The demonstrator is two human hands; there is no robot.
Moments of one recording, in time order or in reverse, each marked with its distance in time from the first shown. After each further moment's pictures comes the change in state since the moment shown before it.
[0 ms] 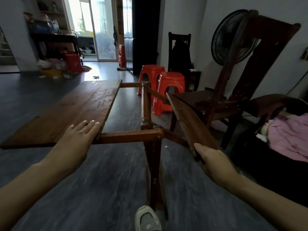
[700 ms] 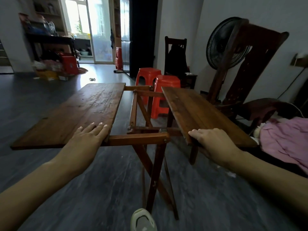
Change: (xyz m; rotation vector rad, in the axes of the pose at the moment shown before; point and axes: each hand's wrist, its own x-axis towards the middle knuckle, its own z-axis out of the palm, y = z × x) left_hand 0.011 0.028 -0.003 0.021 -0.054 0.048; right_hand 0.025 -0.005 -0.082 -0.312 0.029 -0.181
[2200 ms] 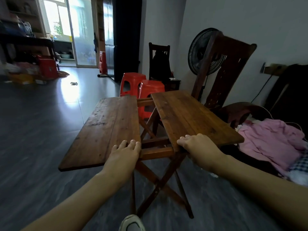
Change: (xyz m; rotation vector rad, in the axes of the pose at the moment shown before) left_hand 0.037 0.131 0.030 -0.018 -0.045 0.168; right_hand -0.013 0.005 -0.004 -0.036 -0.091 0.009
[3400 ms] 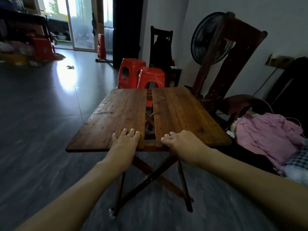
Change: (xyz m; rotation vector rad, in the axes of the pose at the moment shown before) left_hand 0.027 0.010 0.030 -0.162 -0.116 -0.084; right_hand 0.022 -0.016 0.036 -0.026 -0.002 -0.214
